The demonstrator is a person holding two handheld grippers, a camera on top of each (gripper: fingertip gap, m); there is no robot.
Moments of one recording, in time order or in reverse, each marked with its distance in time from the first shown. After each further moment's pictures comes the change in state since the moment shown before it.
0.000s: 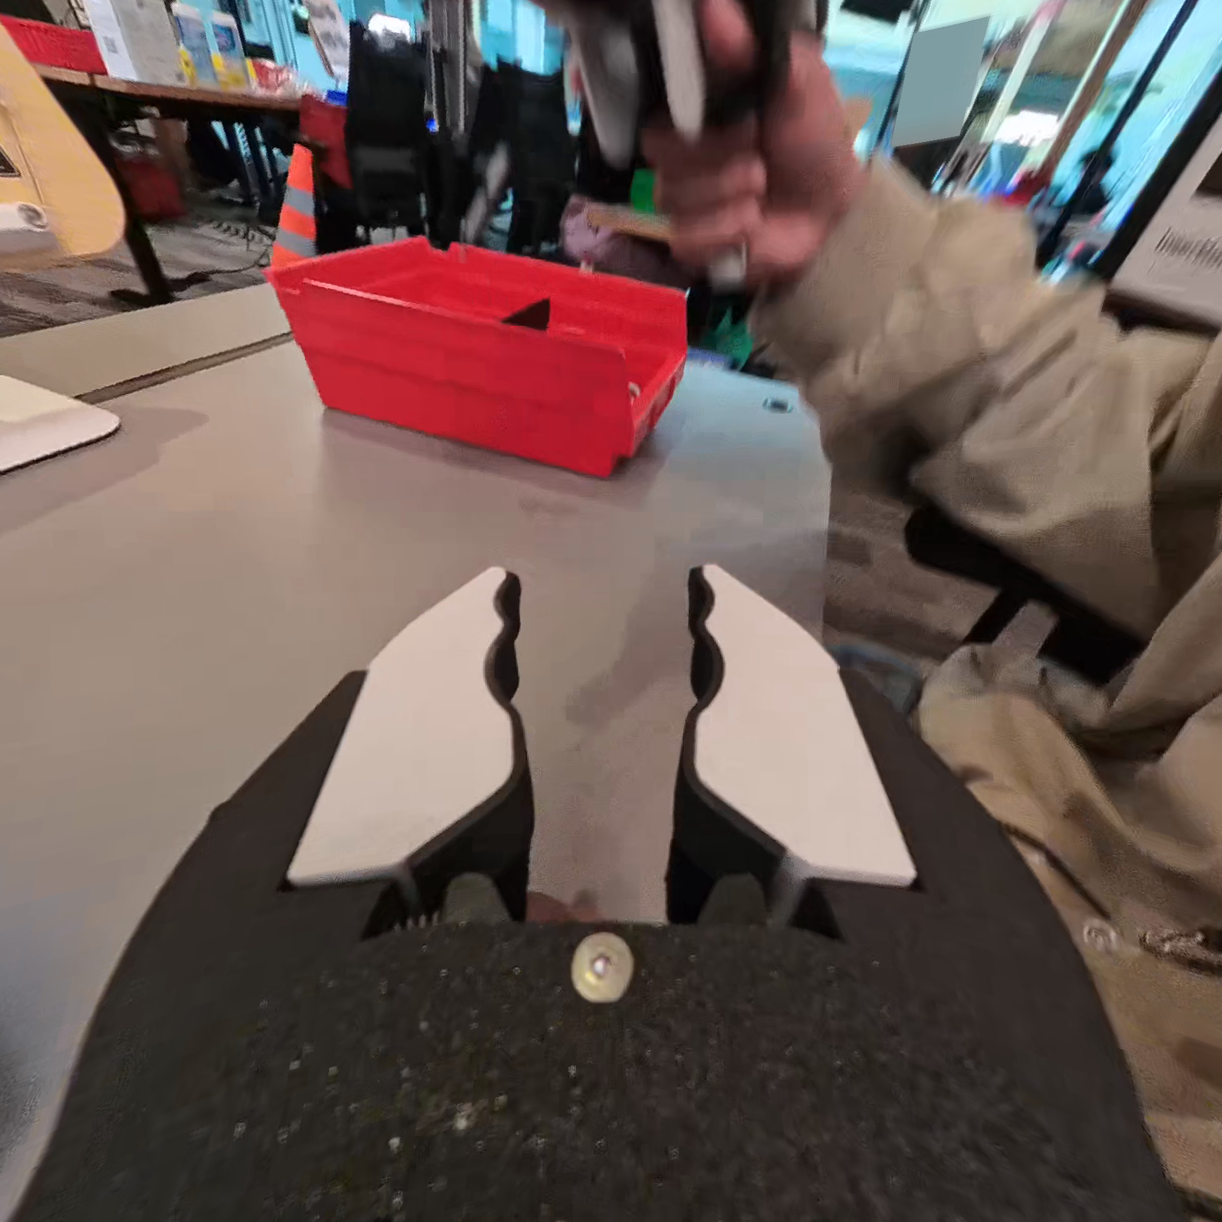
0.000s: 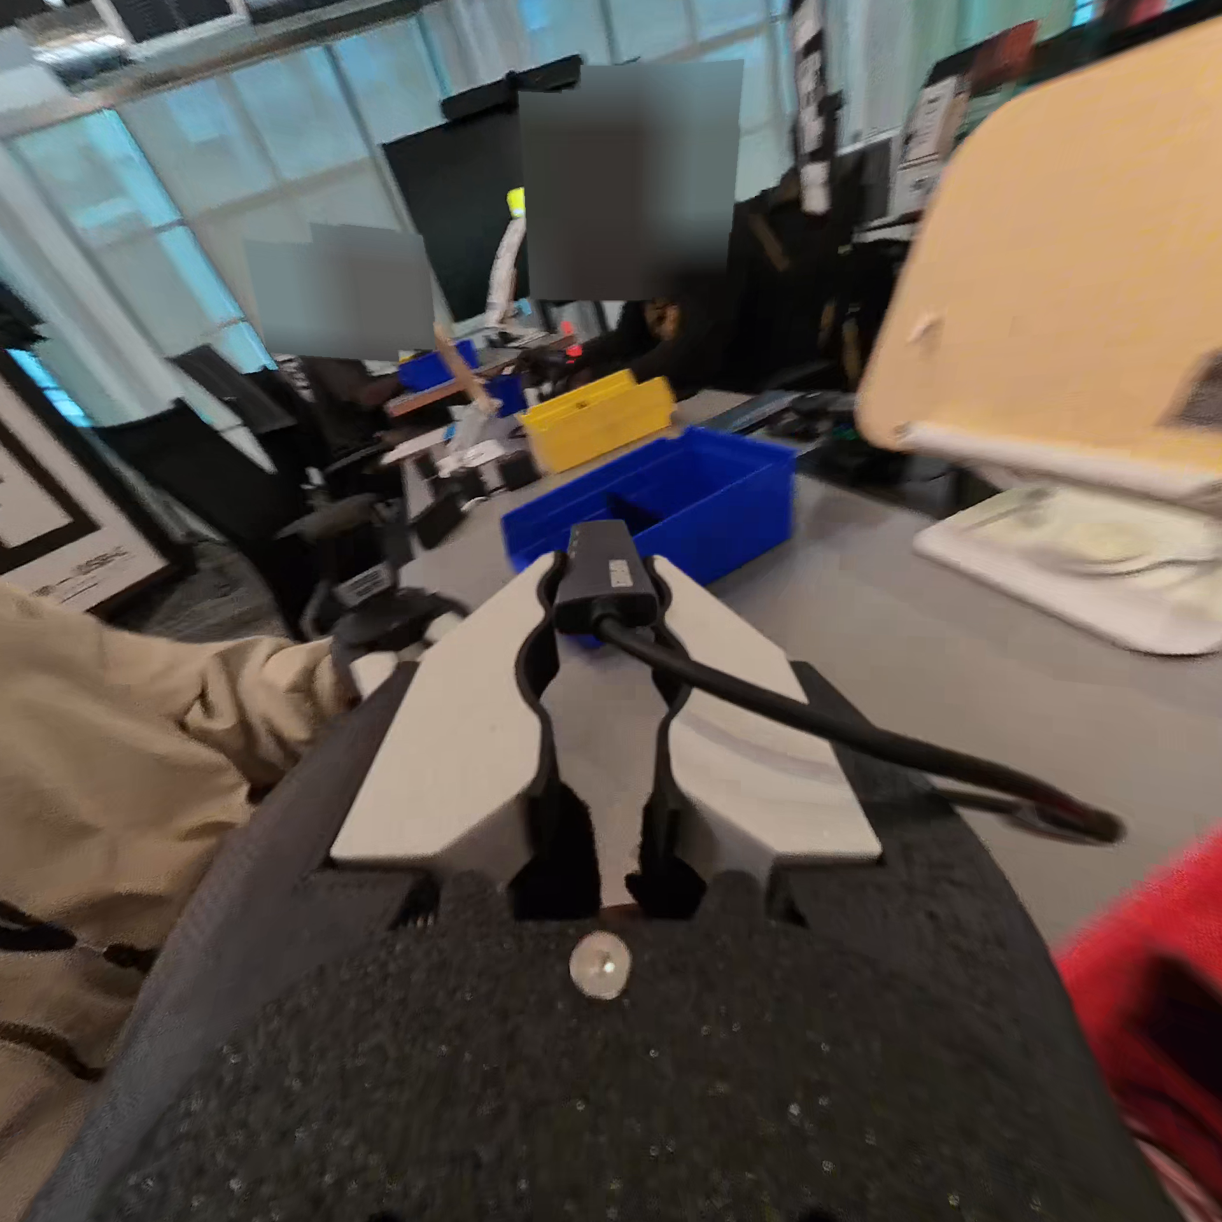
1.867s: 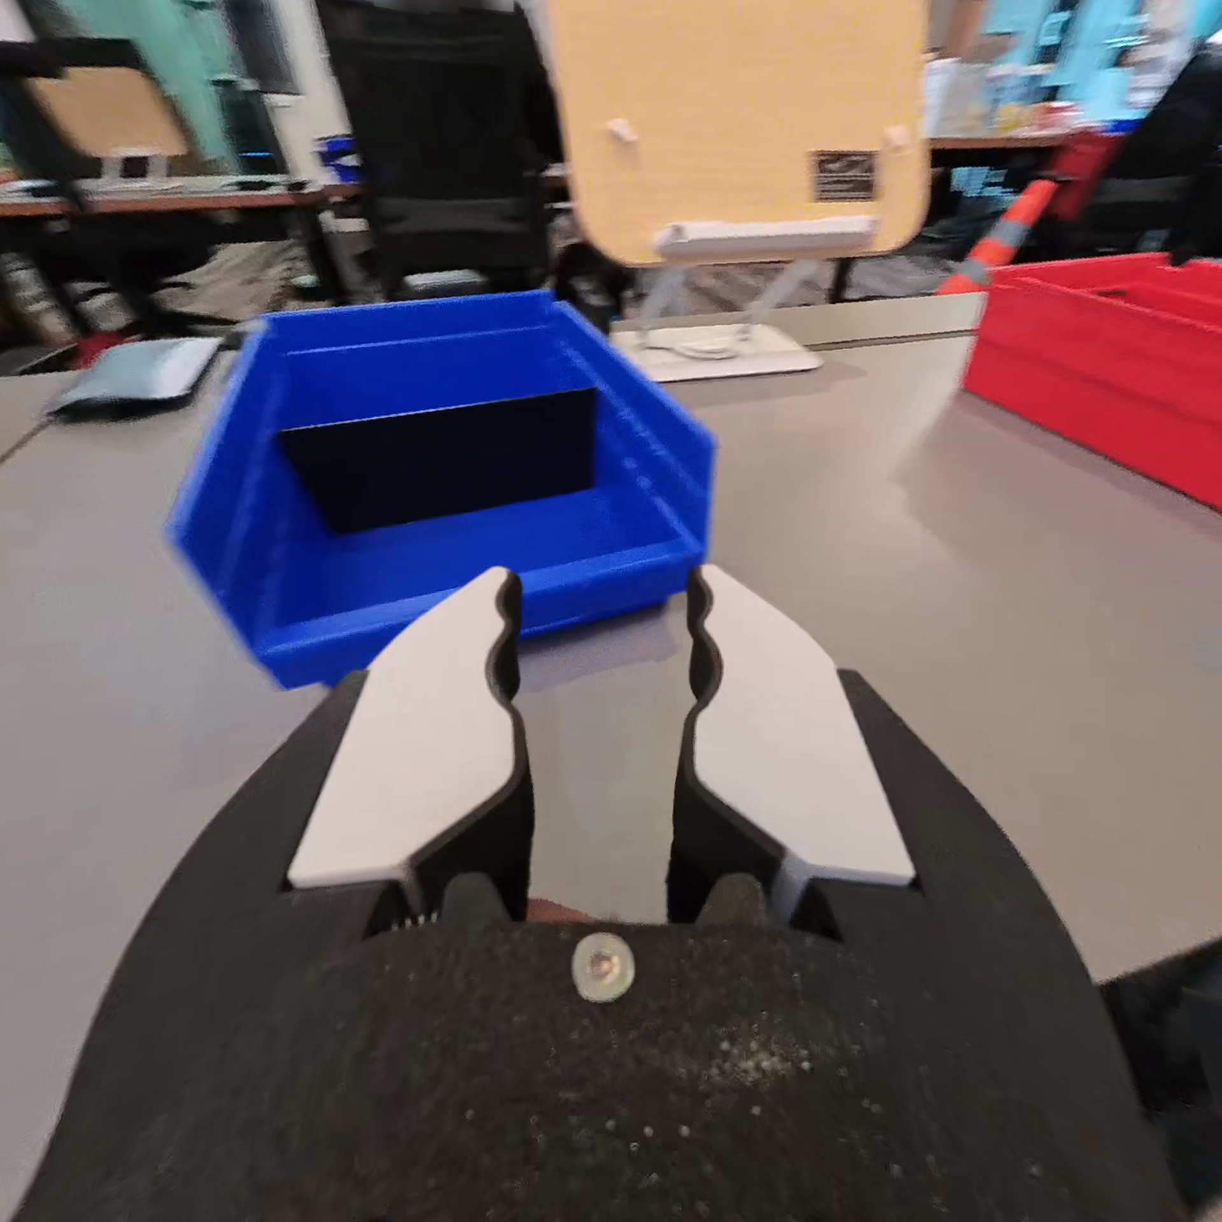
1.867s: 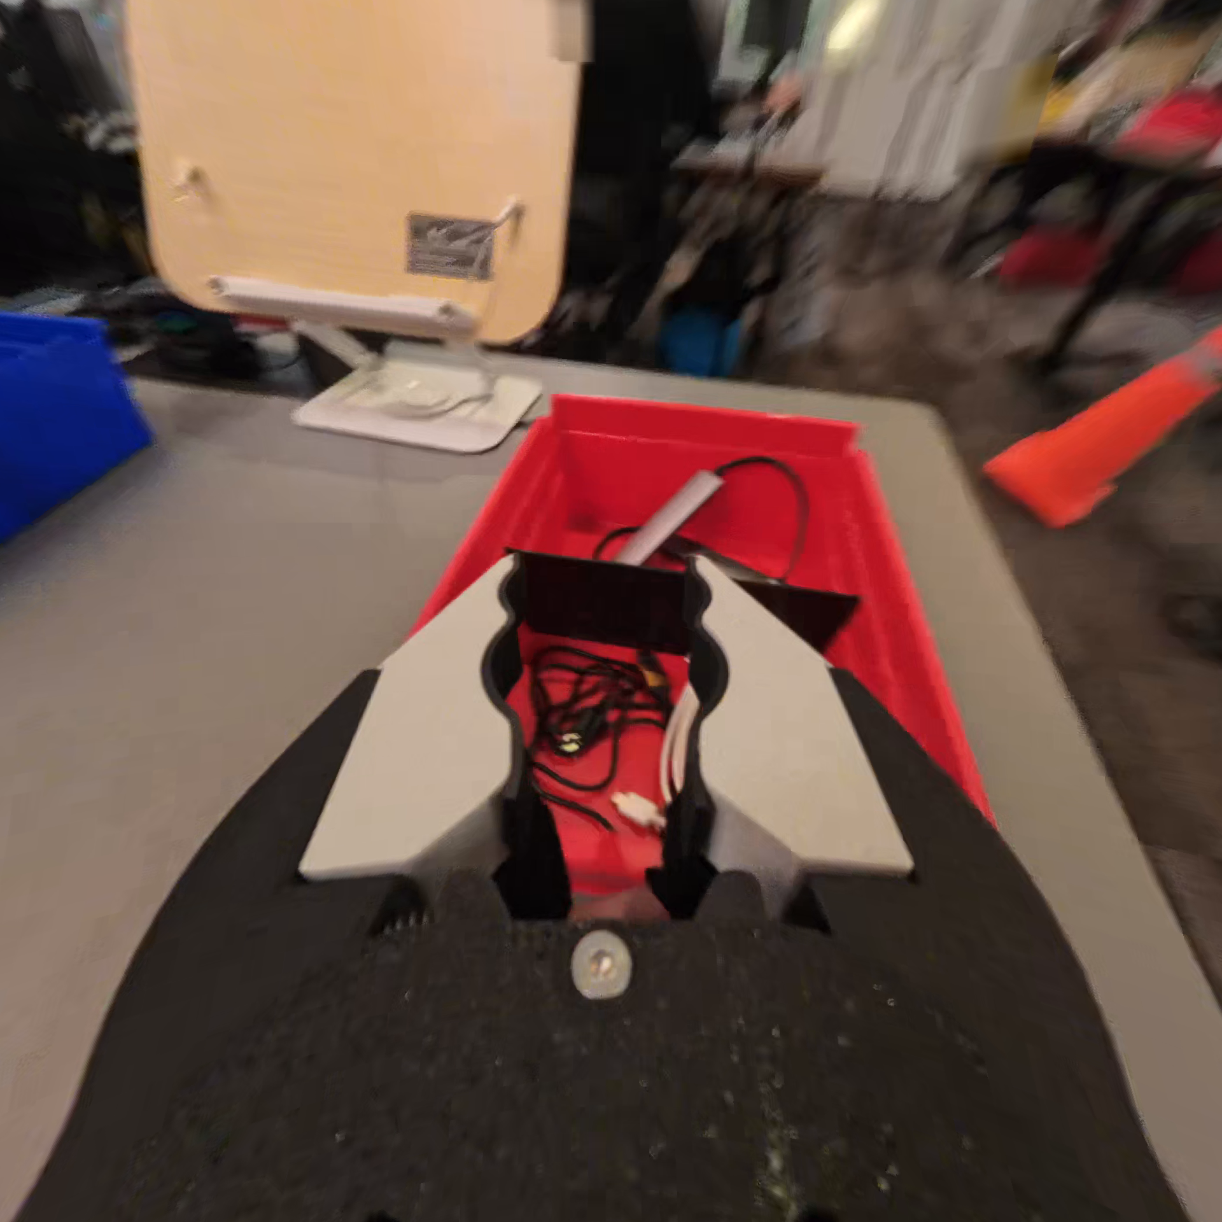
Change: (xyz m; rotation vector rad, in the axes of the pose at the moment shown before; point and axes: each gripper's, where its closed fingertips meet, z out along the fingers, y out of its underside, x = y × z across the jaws) left arm -0.087 0.031 -0.200 0.046 -0.983 -0.069; right arm 0.113 0.061 -0.162 -0.041 1.022 -0.180
